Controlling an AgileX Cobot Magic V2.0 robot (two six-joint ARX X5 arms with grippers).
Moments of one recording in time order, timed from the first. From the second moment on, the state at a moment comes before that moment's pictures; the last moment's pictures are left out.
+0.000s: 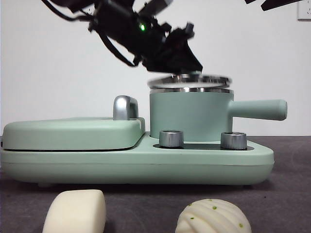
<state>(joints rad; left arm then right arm) -0.65 1.76 1.25 0.21 0.33 0.13 0.24 0.91 0.91 -0.35 -0.41 -0.23</state>
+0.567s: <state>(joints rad) -0.60 1.44 1.27 -0.18 0.24 0.11 0.26 0.91 0.91 -0.37 -0.42 -0.23</state>
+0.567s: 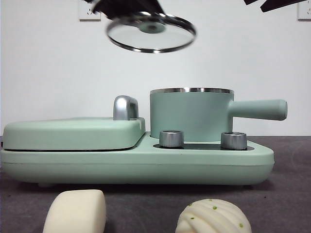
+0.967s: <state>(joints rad) -0.48 1.26 1.25 -0.50 0.13 0.14 0.57 0.94 0.91 -0.43 -0.37 -0.30</state>
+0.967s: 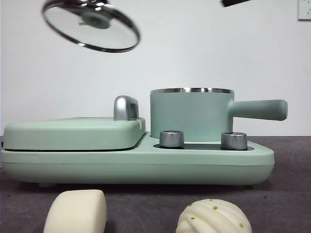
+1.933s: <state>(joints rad) -0.24 1.07 1.13 -0.50 0.13 0.19 1.10 1.54 0.91 -0.34 -0.23 -0.37</state>
